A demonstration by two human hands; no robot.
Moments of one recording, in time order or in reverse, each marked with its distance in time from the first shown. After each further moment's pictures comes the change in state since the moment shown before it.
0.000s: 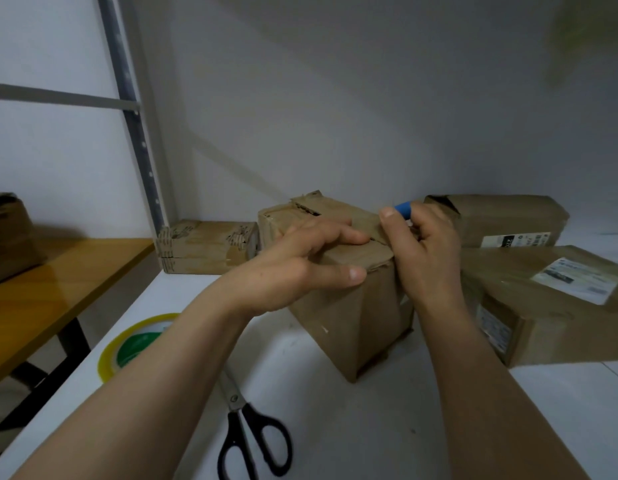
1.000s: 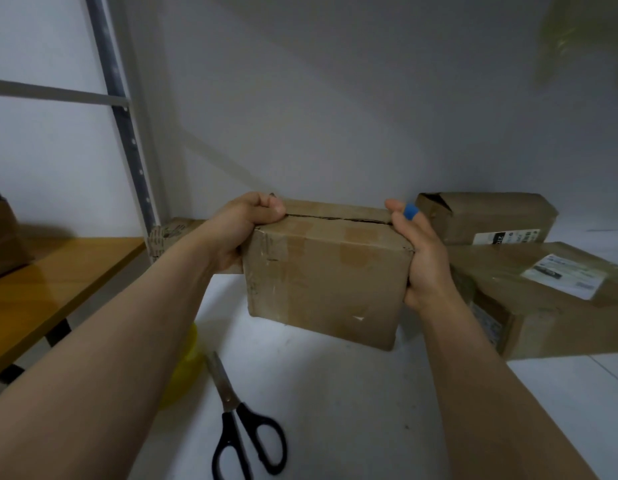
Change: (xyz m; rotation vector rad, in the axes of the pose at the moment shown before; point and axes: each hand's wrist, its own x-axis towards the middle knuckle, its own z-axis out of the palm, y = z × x) left_hand 0.039 -0.049 -0.052 -0.592 0.237 -0.305; right_hand 0.005 0.012 0.002 0.780 -0.136 0.595
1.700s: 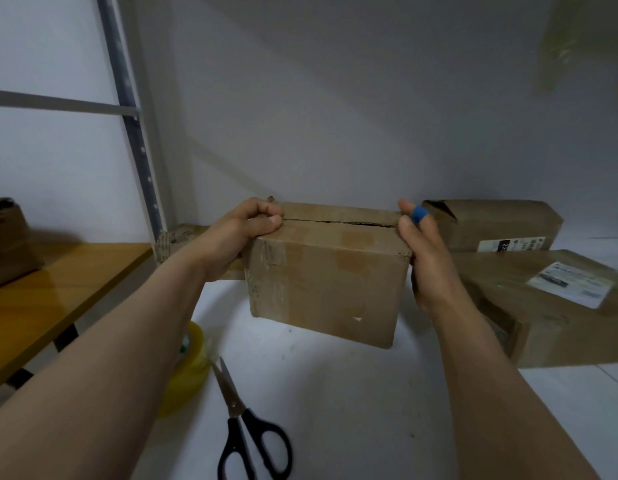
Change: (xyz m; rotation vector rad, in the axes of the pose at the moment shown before) left_hand -0.001 -0.010 -0.022 0.143 0.020 0.099; right_hand 0.000 -0.005 -0.009 -0.362 -0.096 -0.126
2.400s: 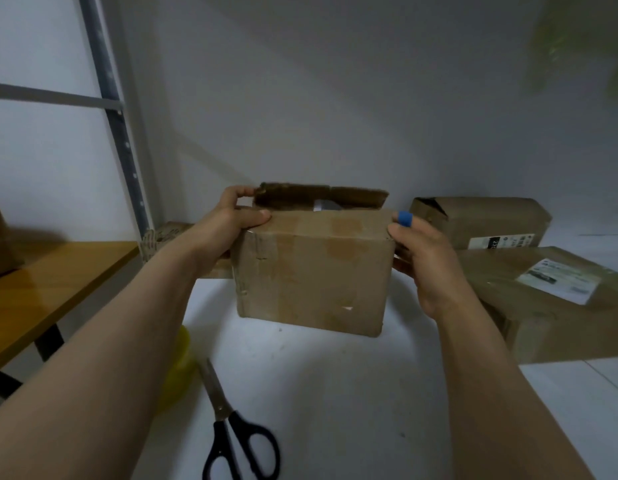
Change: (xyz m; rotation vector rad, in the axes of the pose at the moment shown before) left_hand 0.005 0.003 0.006 0.090 0.124 -0.074; right_hand -0.001 -0.005 -0.012 -0.039 -0.003 0.071
